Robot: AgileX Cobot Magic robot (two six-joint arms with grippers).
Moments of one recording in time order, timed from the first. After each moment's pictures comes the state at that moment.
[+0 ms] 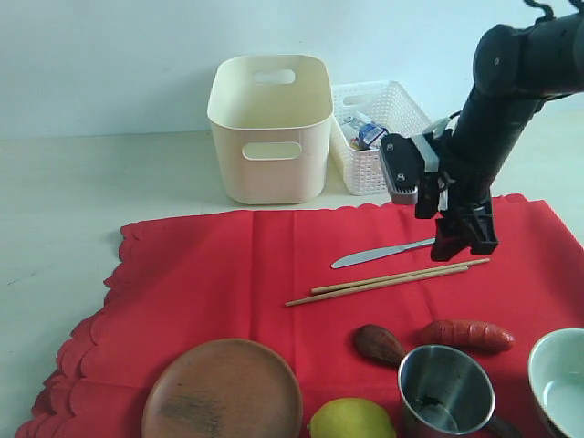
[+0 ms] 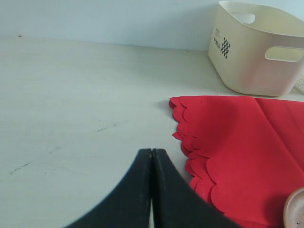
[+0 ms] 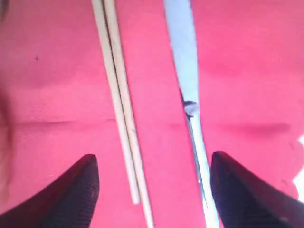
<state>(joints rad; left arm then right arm) -0.10 0.01 0.00 0.01 0.37 -0.13 0.23 2.01 -1.41 0.13 0.96 -1.46</state>
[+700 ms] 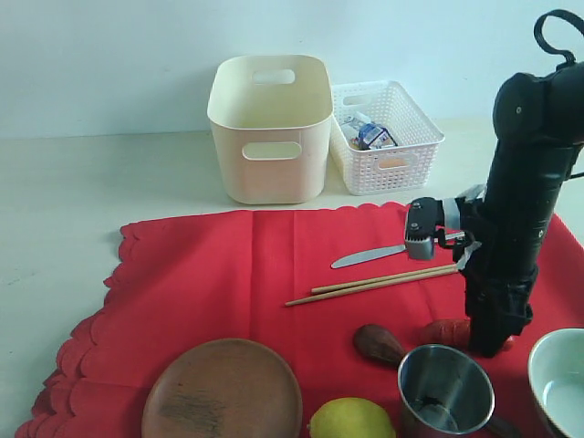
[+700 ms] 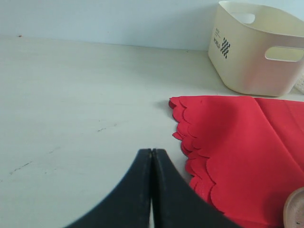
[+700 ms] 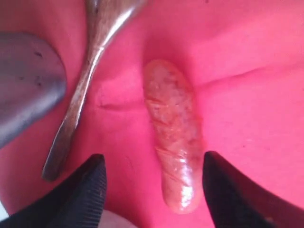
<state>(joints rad) -0.10 0.01 0.00 0.01 0.37 -0.13 0.23 1.93 -1.16 0.15 1.12 -1.11</state>
